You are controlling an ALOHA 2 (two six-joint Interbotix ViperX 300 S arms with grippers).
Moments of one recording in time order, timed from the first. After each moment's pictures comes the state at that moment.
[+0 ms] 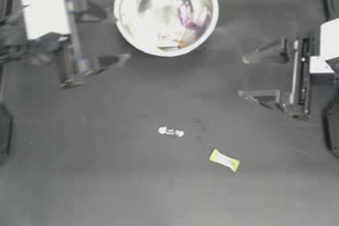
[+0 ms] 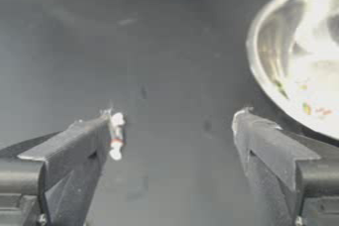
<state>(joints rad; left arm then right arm) 0.33 -0.54 0.73 0.22 0.21 -0.06 -0.22 -0.71 1.00 0.02 0.11 0.04</state>
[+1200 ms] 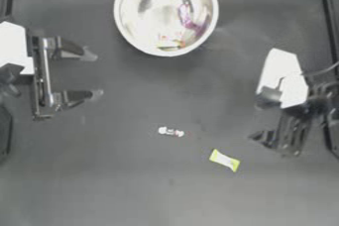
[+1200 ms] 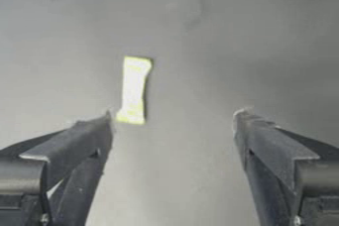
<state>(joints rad) 0.24 -0.69 0.94 0.09 0.13 -0.06 0.11 -0.45 0.71 -0.16 0.83 0.61</state>
